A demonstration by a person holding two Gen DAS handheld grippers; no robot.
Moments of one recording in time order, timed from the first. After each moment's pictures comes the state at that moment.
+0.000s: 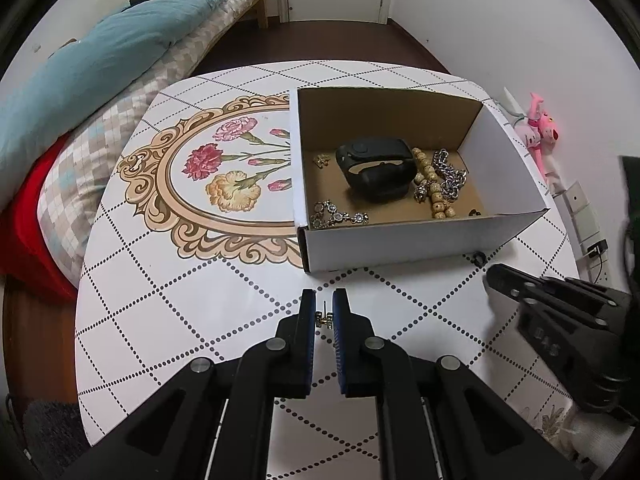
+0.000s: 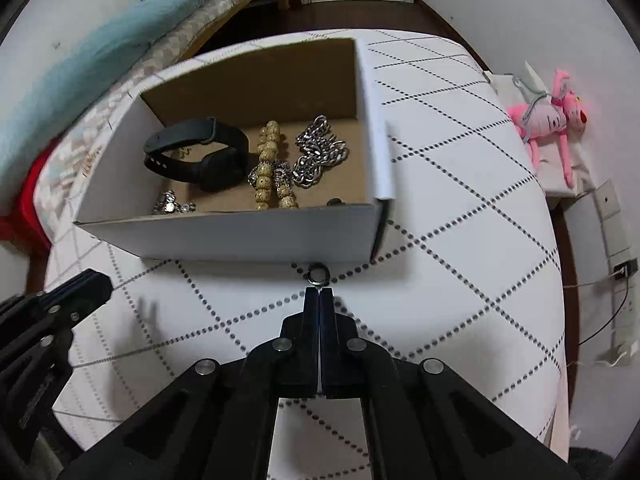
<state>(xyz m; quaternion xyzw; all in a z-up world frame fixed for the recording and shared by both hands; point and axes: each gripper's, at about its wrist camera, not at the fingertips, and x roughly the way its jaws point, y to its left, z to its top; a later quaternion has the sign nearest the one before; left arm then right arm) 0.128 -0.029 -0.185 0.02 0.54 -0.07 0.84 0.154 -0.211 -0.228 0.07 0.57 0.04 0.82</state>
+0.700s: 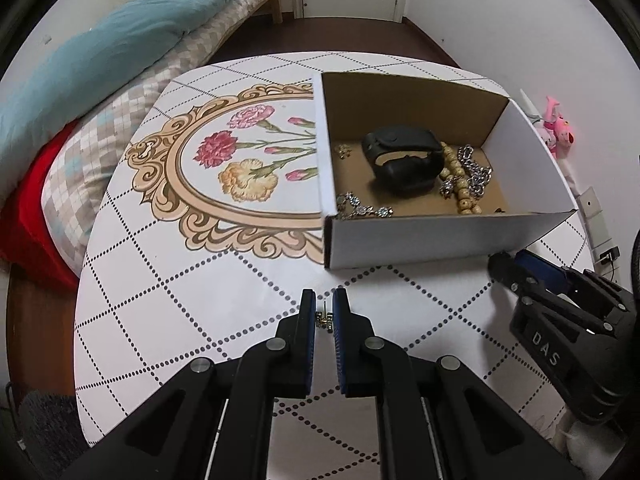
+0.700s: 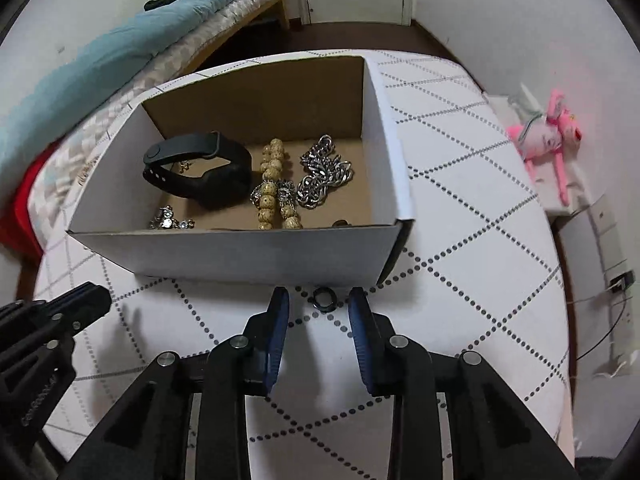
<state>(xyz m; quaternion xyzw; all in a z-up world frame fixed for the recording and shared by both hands) 0.132 -0.021 -0.200 0.02 0.54 -0.04 0.84 0.162 -0.188 -0.242 0.03 0.53 0.02 0.85</state>
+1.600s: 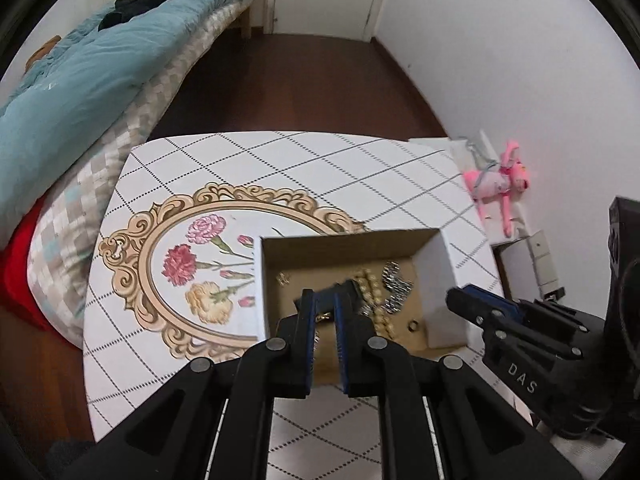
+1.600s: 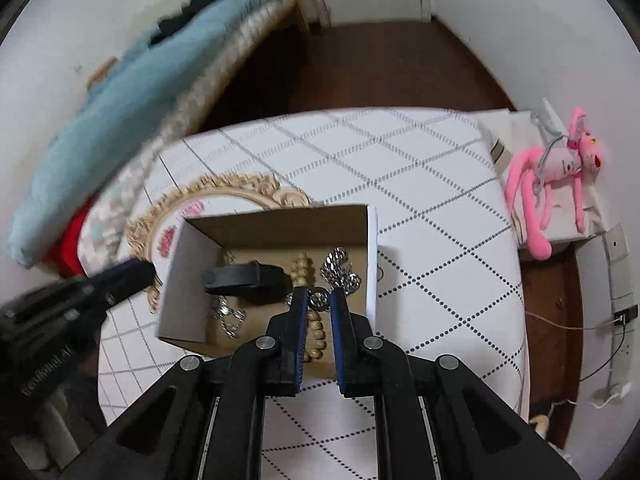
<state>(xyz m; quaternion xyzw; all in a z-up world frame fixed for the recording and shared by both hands) 0.217 -0.045 -0.109 -0.02 0.54 -0.10 0.84 0.237 -0.222 -0.156 0.08 0.57 0.07 0.82</state>
